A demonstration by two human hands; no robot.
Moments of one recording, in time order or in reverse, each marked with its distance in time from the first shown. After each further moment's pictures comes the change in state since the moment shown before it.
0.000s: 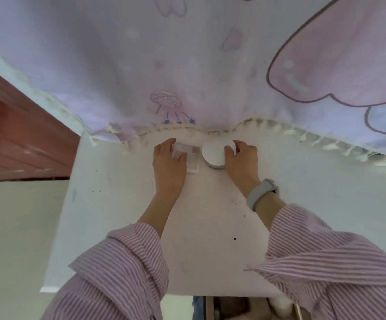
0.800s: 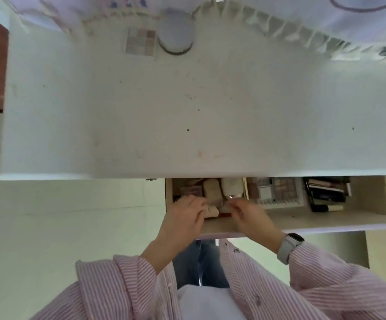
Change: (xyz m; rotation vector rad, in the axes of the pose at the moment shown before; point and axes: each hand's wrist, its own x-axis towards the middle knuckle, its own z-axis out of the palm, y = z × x) left_hand -0.312 -0.056 0.014 0.288 -0.703 0.349; right_hand -0.232 0.234 -0.097 -0.504 -0.543 -0.065
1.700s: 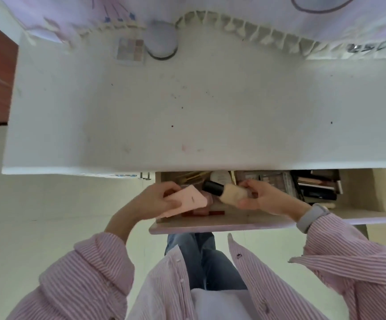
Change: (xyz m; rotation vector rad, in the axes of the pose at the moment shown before) left_hand 0.020 0.002 -0.052 -0.169 -0.383 -0.358; right_hand 0.001 0.039 -0.071 0.347 -0.285 0.106
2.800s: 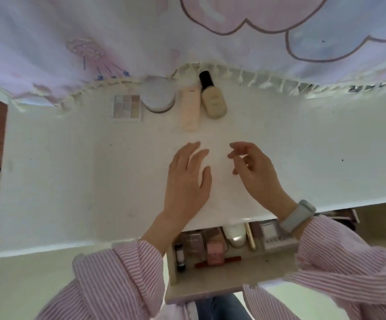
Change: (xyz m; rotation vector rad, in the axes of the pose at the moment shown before) left_hand 0.090 0.074 -0.058 0.101 0.827 0.563; right_hand 0.059 -0.126 -0.041 0.232 0.735 -0.424
